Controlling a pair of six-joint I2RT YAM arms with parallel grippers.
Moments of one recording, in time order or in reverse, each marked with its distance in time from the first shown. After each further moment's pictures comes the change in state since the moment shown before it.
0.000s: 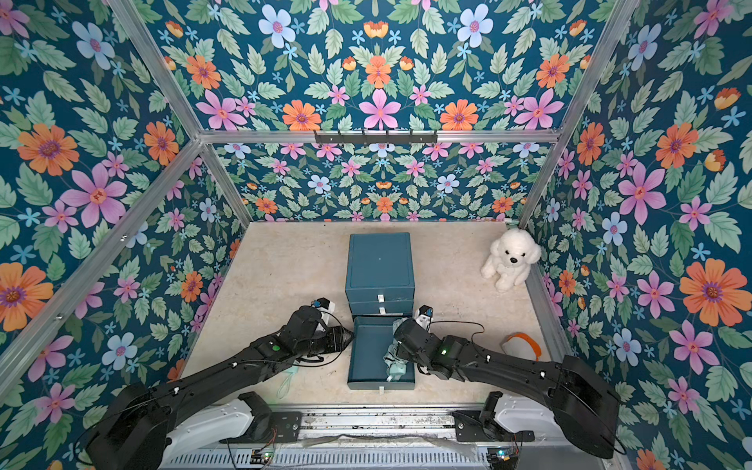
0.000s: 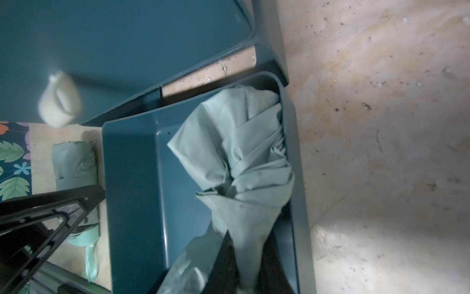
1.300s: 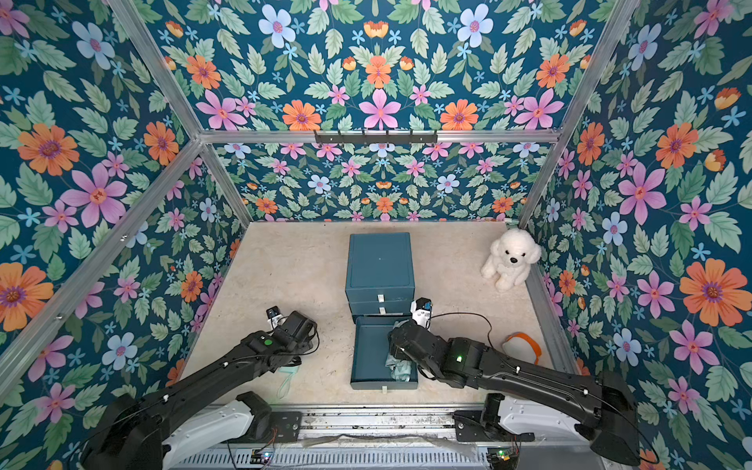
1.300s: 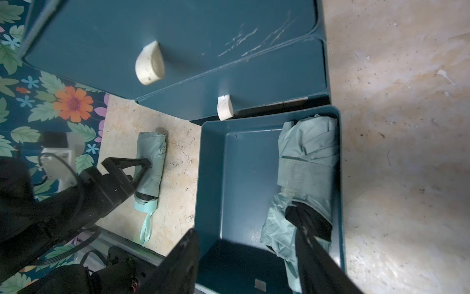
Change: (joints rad) left arm 0.112 -0.010 0.050 -0.541 -0.652 -0.236; right arm 0.140 -0.183 0.153 -0.191 0.127 -0.025
